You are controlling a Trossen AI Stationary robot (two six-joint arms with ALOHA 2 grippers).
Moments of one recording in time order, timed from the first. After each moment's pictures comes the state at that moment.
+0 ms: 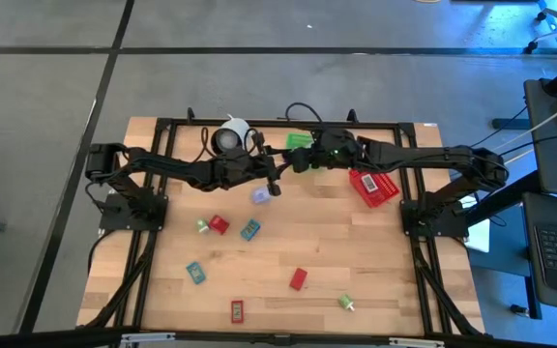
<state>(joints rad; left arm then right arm) 0.14 1.57 0.86 0.62 -0.35 0.48 -0.18 1.47 1.09 -0.11 0.14 0.90</state>
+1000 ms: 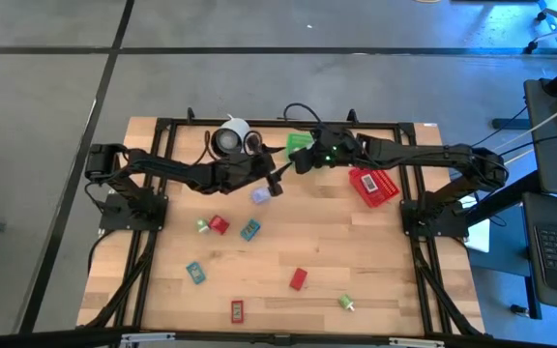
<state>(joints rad) 0.11 1.57 0.86 0.54 -0.49 0.24 -0.22 1.48 1.09 -0.19 0.09 0.82</state>
